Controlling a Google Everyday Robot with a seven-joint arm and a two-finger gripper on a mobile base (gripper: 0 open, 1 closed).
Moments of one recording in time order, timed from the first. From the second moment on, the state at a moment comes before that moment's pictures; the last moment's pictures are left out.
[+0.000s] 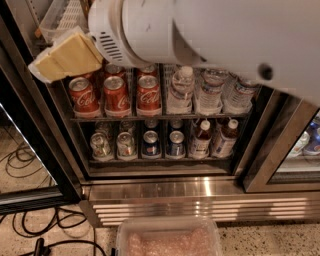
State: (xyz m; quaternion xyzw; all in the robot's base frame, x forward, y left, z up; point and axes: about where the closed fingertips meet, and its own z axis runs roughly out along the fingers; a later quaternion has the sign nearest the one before) arm 0.480 0.107 1.094 -0.43 0.67 0.14 0.58
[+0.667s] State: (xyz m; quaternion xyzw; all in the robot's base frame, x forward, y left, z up) arm 0.520 0.085 1.075 -0.33 0.70 0.15 0.62
